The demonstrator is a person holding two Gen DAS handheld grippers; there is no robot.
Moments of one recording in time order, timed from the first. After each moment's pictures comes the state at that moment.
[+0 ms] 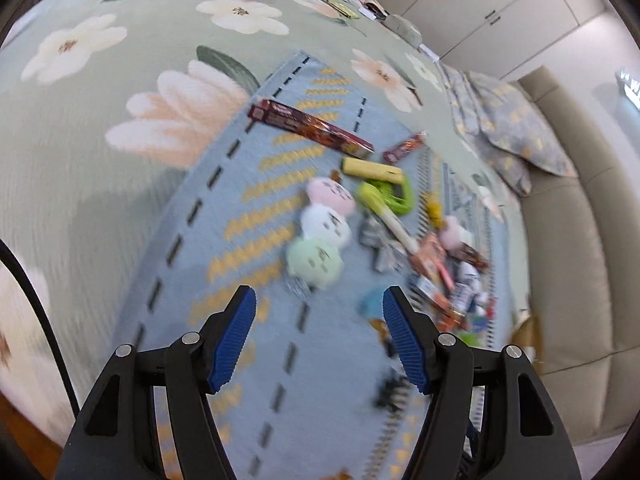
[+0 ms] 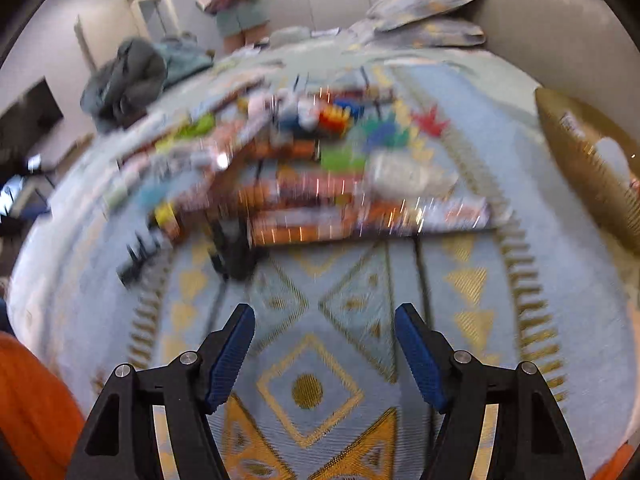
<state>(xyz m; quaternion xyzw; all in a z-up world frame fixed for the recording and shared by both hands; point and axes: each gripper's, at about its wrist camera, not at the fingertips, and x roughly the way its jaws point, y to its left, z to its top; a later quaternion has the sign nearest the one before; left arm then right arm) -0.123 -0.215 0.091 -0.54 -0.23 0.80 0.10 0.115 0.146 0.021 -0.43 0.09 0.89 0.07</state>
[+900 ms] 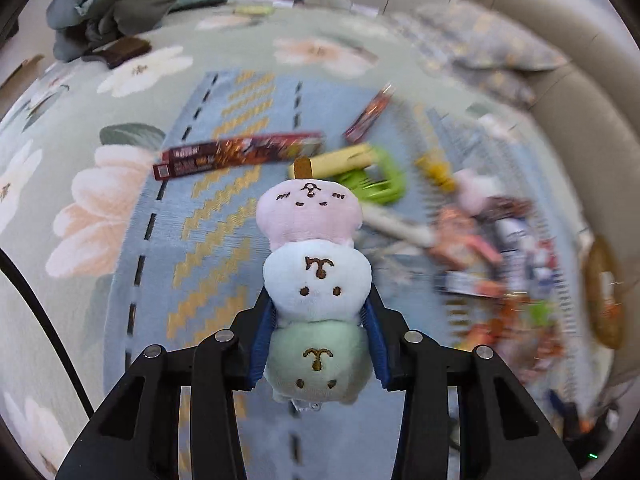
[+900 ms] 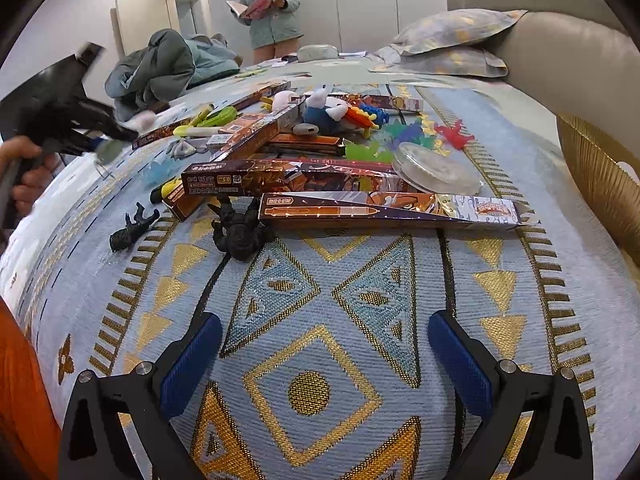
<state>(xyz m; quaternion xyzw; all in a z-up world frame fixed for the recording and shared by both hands) -0.144 -0.134 0.089 -0.51 -0.03 0.85 0.16 0.117 0.143 0.009 -0.39 0.06 0.92 0.04</state>
